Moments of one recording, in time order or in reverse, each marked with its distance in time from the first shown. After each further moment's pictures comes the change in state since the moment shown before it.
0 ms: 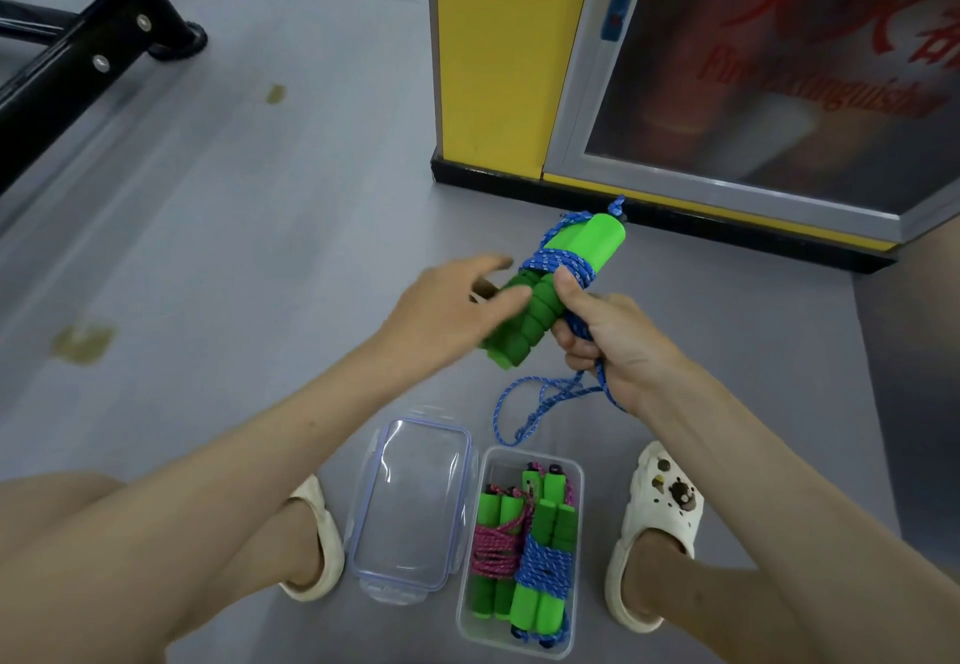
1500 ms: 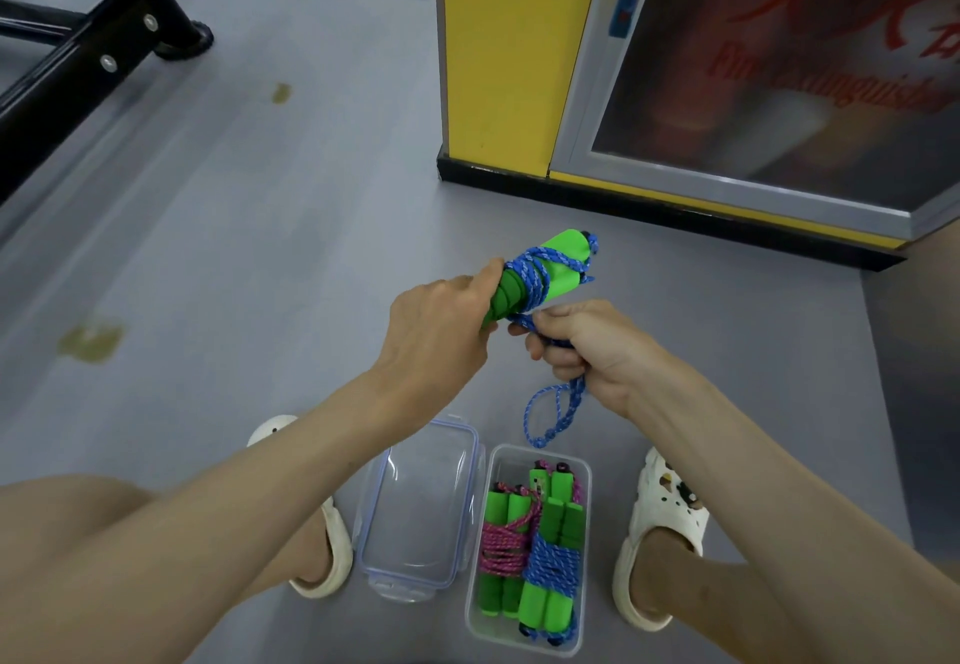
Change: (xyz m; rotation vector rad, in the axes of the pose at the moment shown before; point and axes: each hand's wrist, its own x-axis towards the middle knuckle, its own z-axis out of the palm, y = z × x) left_hand -0.010 -0.029 0.012 0.720 0.330 0.338; right_hand 0.003 0.005 0.018 -0.132 -0.082 0.110
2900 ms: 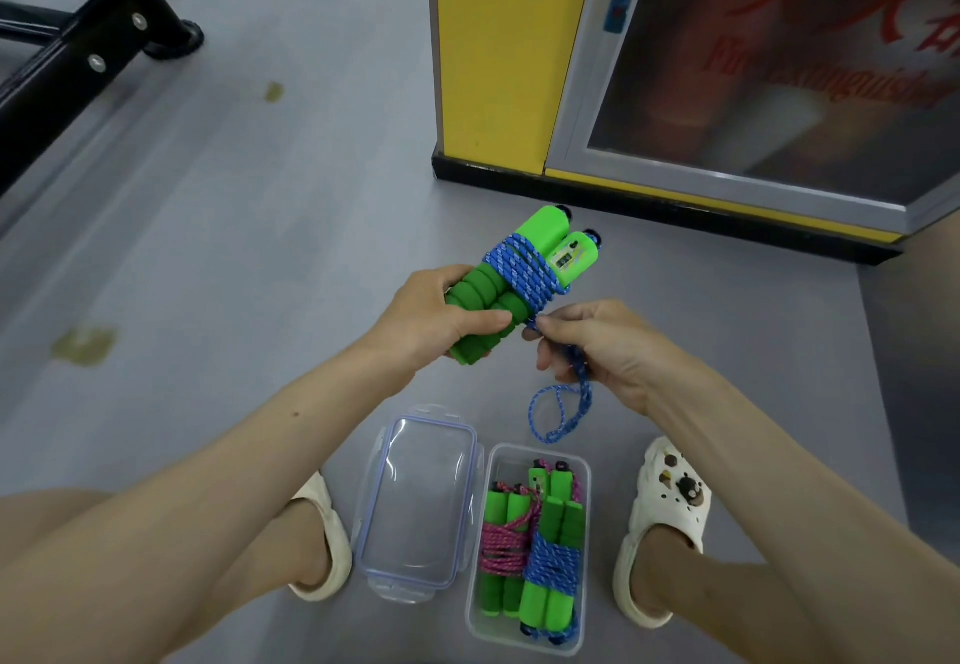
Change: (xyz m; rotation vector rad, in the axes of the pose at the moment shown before) left_hand 0.014 -0.007 -0.016 -1.178 -0.439 -0.647; right_hand -0.002 0.001 -0.014 -0.125 0.015 0.006
